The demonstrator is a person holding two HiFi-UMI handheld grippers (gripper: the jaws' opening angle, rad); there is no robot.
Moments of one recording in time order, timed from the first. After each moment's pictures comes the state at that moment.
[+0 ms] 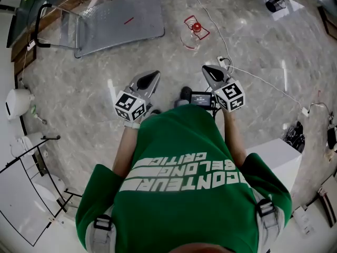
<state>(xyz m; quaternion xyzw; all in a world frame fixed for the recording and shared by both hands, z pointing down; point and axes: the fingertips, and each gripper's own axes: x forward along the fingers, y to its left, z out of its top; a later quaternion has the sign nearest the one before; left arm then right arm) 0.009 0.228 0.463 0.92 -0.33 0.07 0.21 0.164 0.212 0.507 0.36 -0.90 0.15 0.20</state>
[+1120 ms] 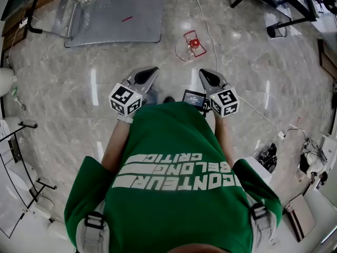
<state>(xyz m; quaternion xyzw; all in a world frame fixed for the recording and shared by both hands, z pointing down) 0.008 0.124 0.477 0.91 -0.36 0.03 0.22 0.161 0.103 0.512 0.34 -0.90 0.14 0.23</state>
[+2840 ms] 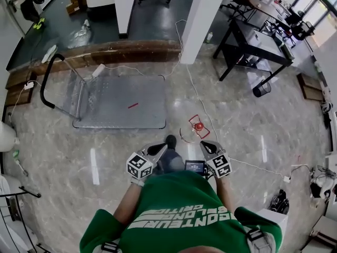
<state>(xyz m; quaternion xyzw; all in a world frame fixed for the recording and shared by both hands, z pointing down) -0.073 0.053 0.504 0.93 -0.28 0.00 0.24 0.083 0.038 0.528 0.39 -0.86 0.09 0.32</state>
